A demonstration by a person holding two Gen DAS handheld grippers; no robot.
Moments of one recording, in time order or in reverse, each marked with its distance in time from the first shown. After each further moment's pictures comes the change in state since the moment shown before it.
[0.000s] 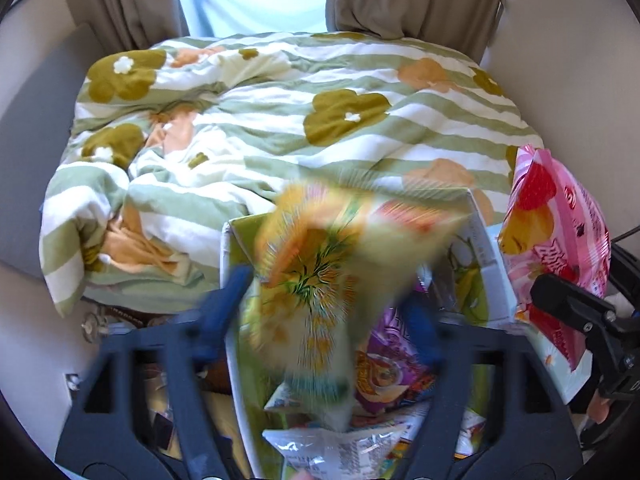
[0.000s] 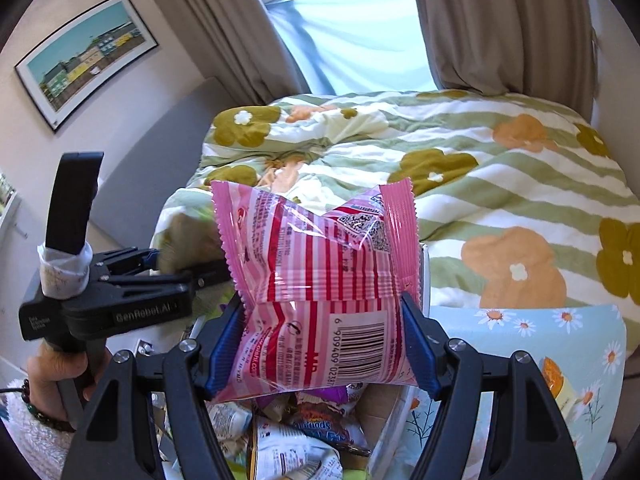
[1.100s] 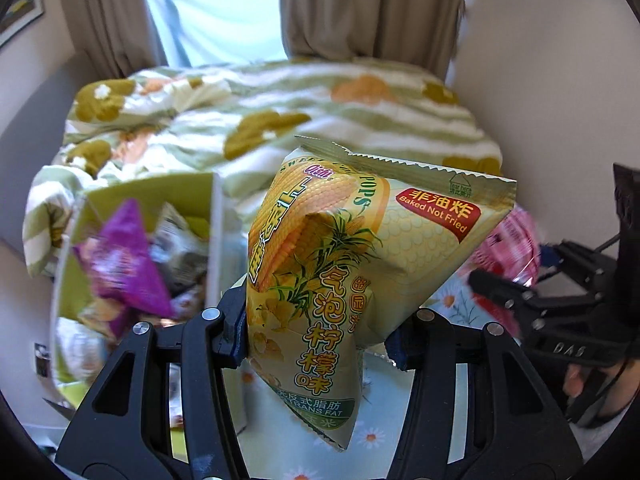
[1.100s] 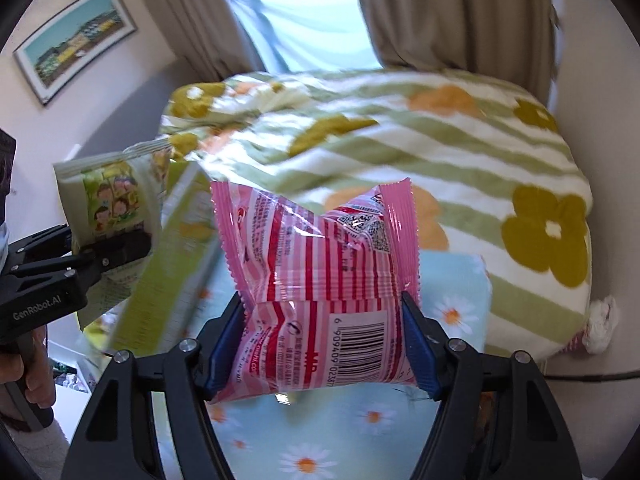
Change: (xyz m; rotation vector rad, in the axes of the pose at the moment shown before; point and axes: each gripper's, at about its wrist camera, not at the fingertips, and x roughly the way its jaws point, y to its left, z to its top) left arm -0.047 -0.288 -0.055 -0.041 -0.138 0.025; right arm -0.118 -0.242 -0.072 -0.083 0.060 -0.052
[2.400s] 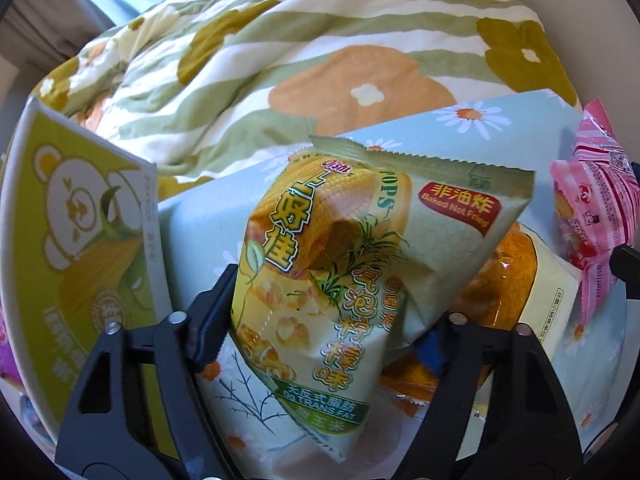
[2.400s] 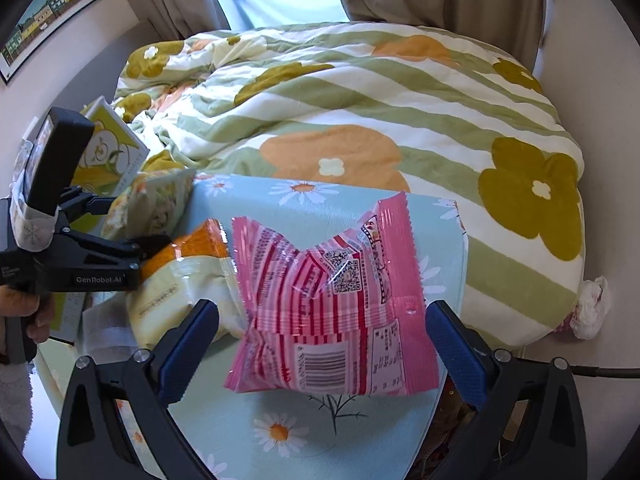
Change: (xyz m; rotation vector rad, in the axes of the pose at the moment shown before) left arm 0.234 -0.034 -0.034 0.223 0.360 0.107; right arm 0.094 -0.088 -0.045 0.009 0.151 -0.120
